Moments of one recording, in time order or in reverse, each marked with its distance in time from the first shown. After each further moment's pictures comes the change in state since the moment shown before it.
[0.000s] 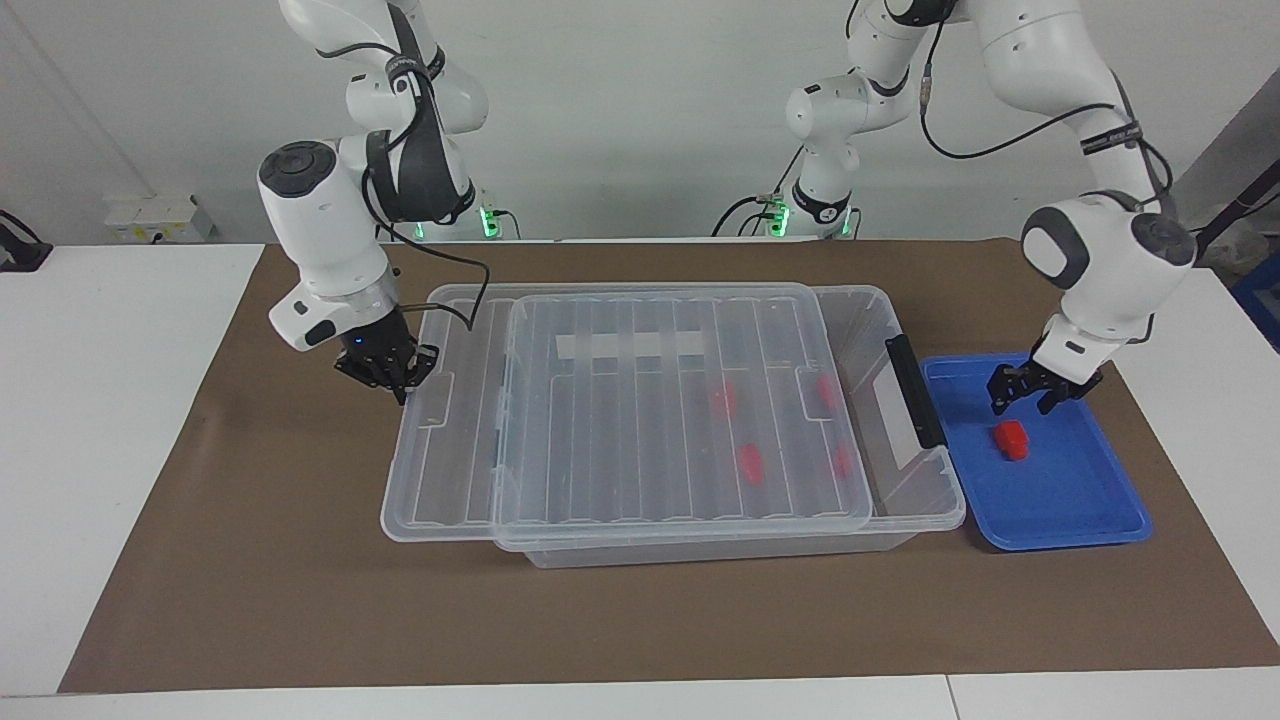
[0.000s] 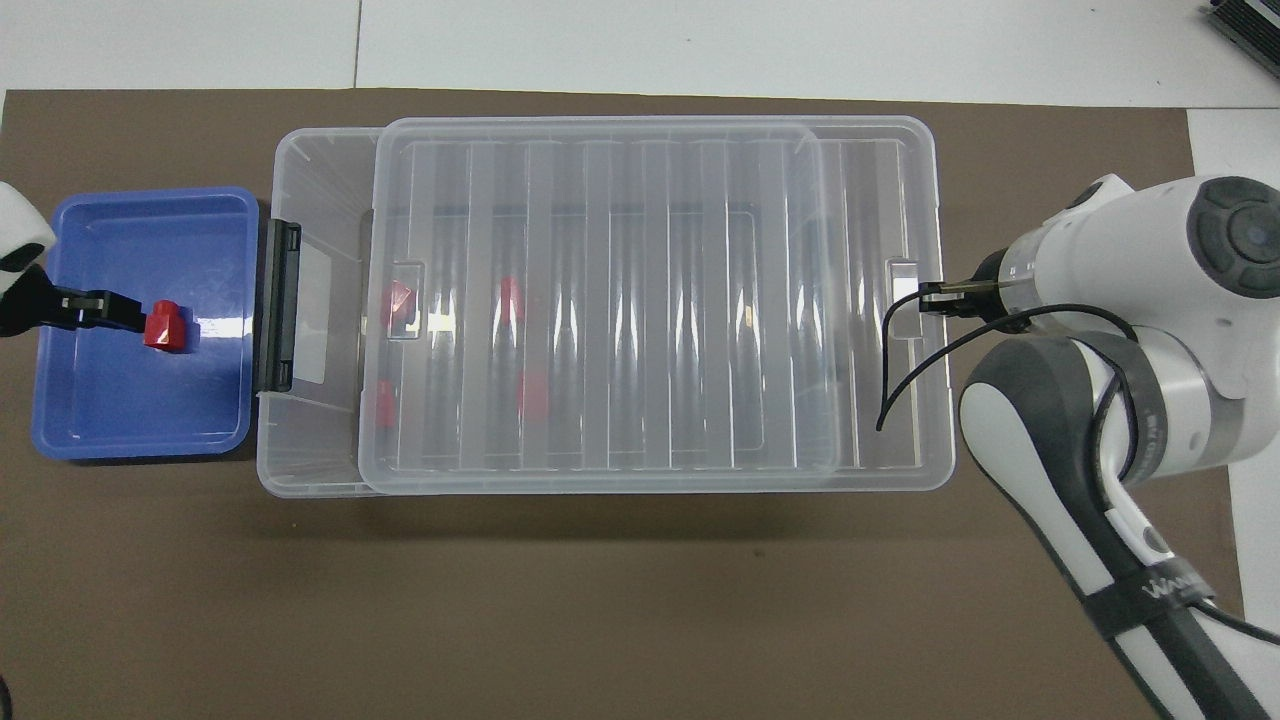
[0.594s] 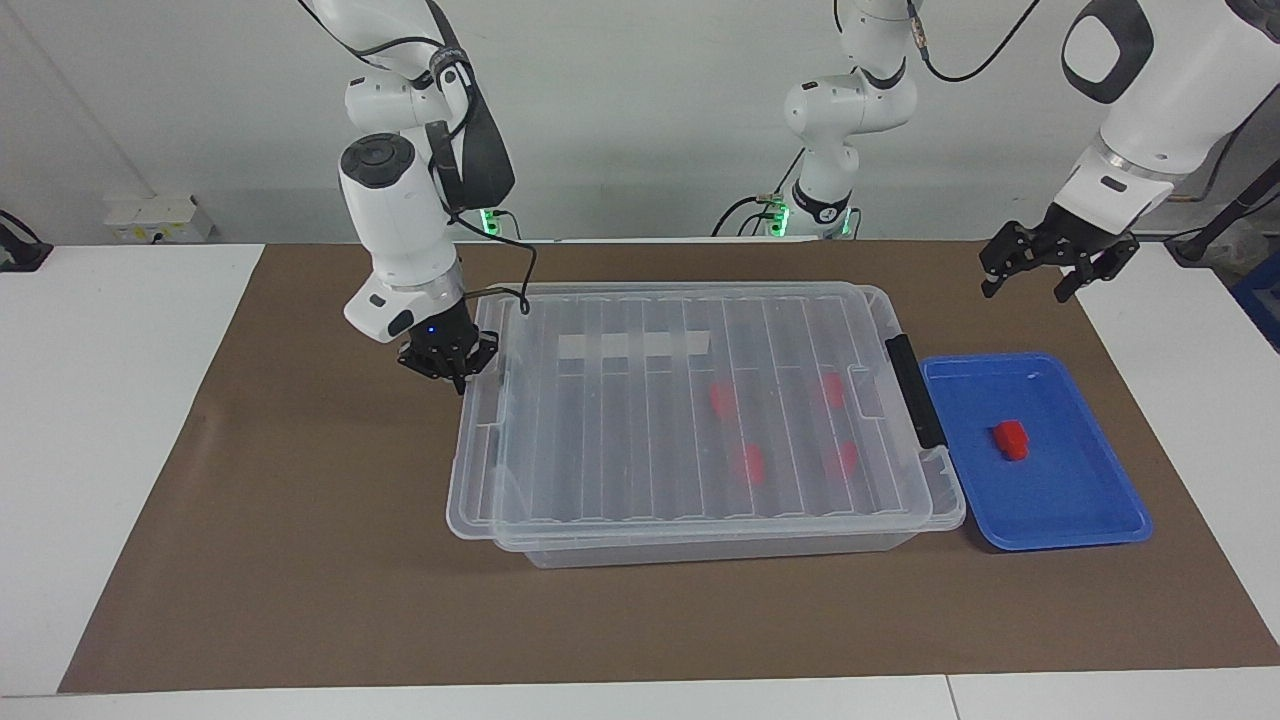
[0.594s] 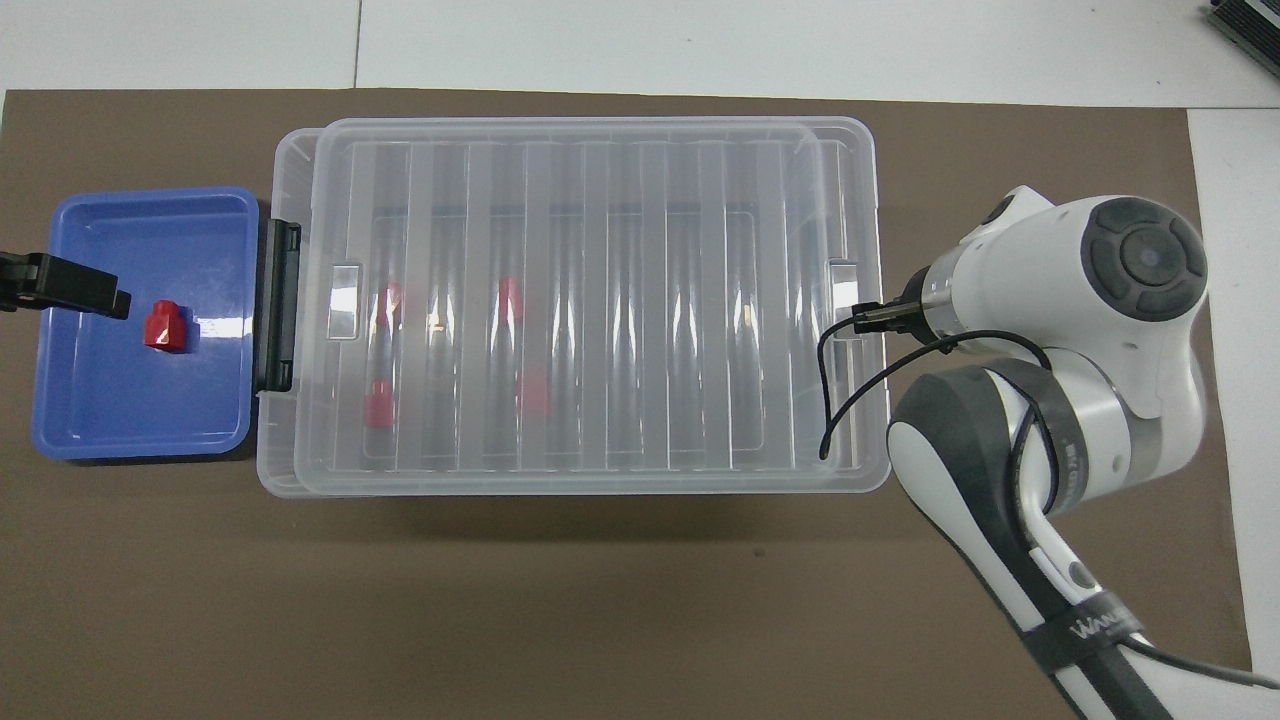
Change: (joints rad) left arm -0.118 -0.133 -0.034 0.214 -0.042 -0.354 -0.103; right arm 0.094 -0.006 0.000 -0.006 -0.002 0.000 0.000
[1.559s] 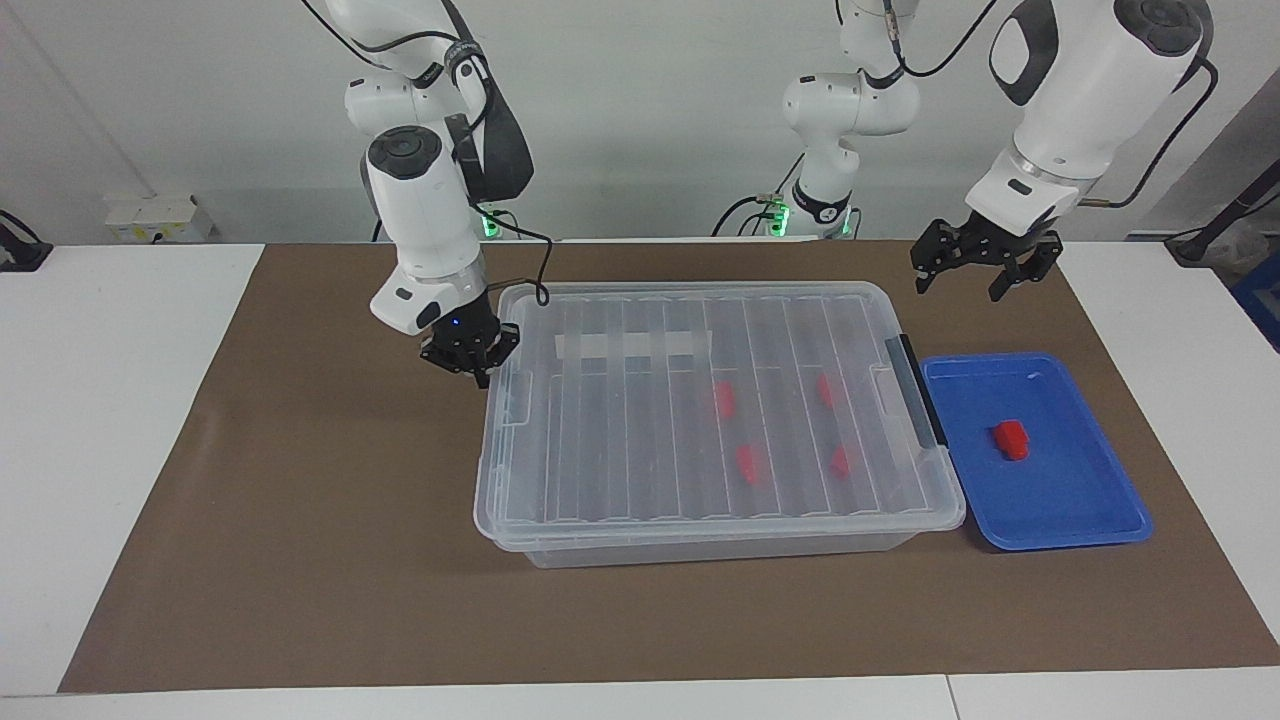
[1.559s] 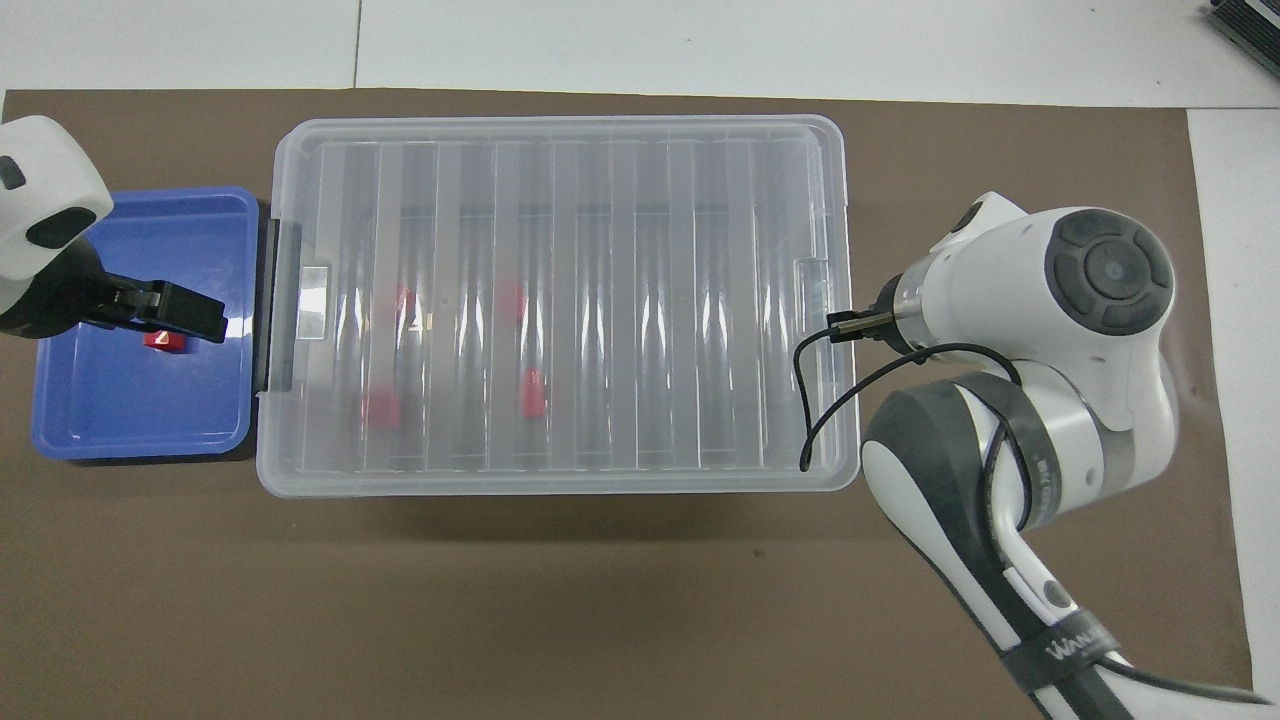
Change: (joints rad) left arm -0.206 -0.012 0.091 -0.056 0.007 0.016 -0.071; right arm 0.033 -0.004 -0.001 0.002 0.002 0.003 0.000
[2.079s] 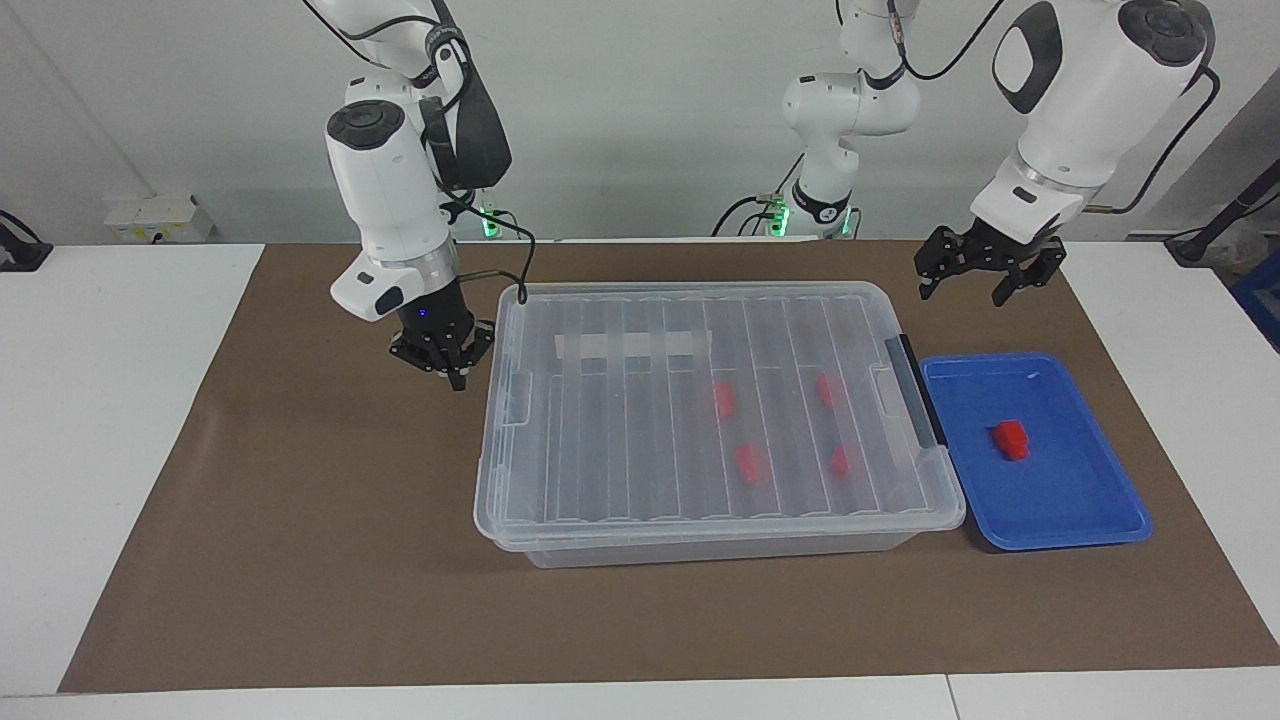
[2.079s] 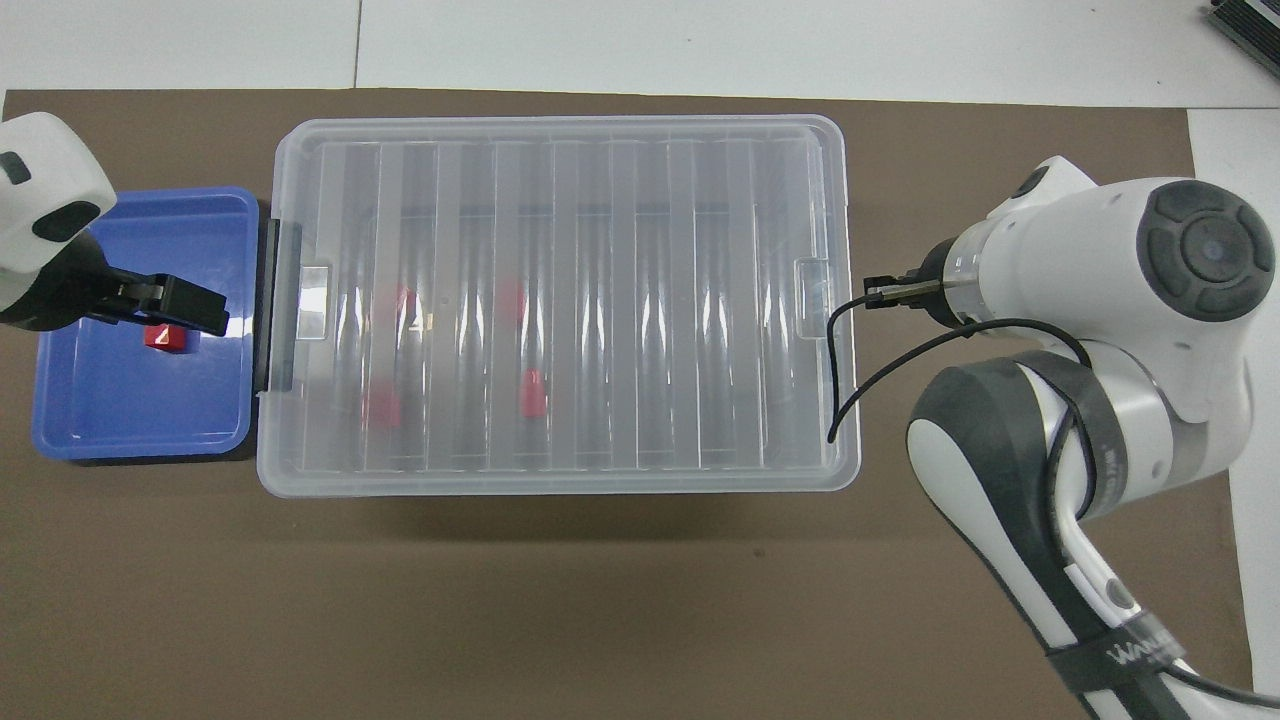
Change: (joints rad) left arm -0.002 0.025 0.005 -0.002 0.000 0.027 0.000; right arm -0.034 -0.018 -0.006 0.061 0.001 0.001 0.018
